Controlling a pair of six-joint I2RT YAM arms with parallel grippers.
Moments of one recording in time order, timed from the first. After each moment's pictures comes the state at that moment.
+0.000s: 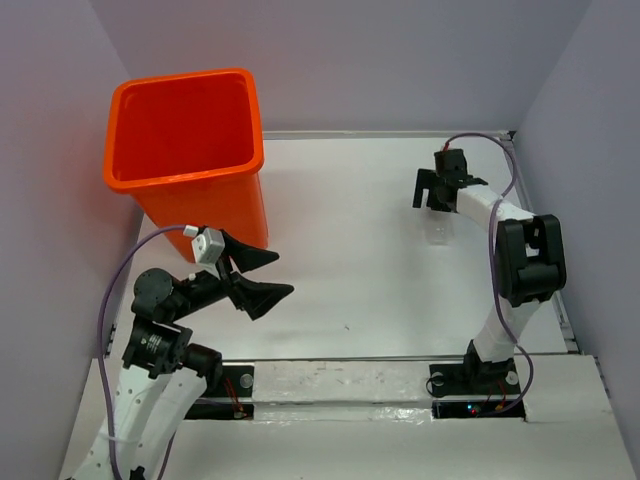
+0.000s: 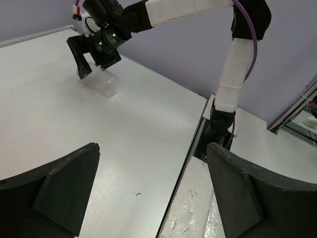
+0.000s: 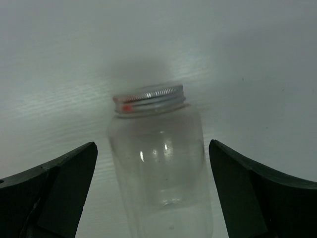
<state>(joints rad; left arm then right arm) -0.34 0.38 0.61 -0.06 0.80 -0.45 0.13 1.83 1.31 -0.32 0.25 0.23</state>
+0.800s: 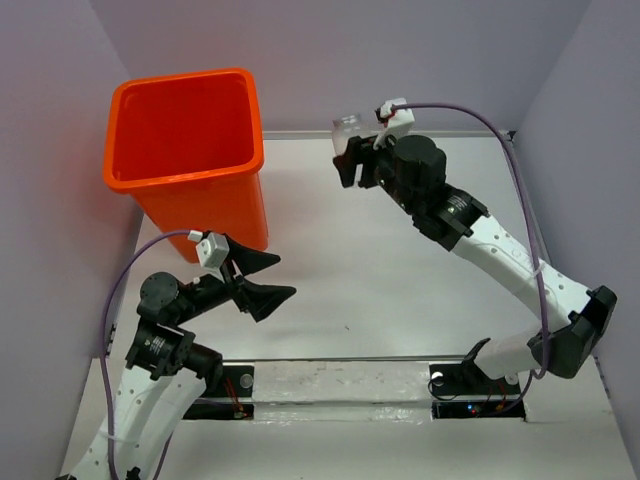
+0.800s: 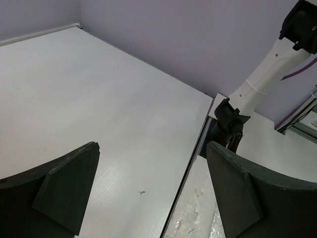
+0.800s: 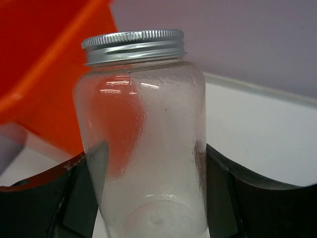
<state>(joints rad) -0.39 0.36 0.54 -0.05 0.74 -0.43 0.68 1.39 1.42 -0.23 0.29 0.23</state>
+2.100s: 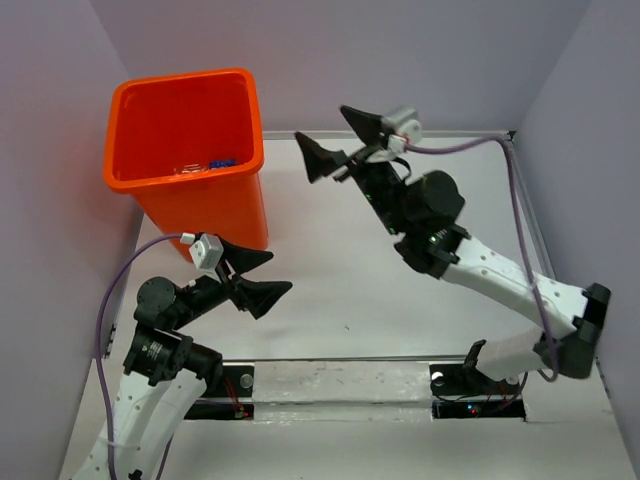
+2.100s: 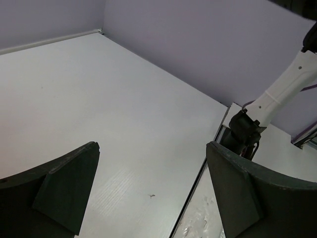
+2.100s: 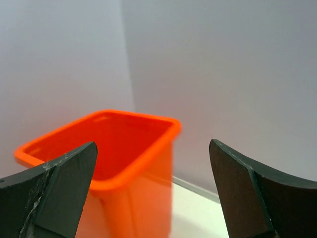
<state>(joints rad) -0.38 0.31 0.54 -0.09 0.65 -0.42 0.98 1.47 1.53 0.51 0.26 -0.12</state>
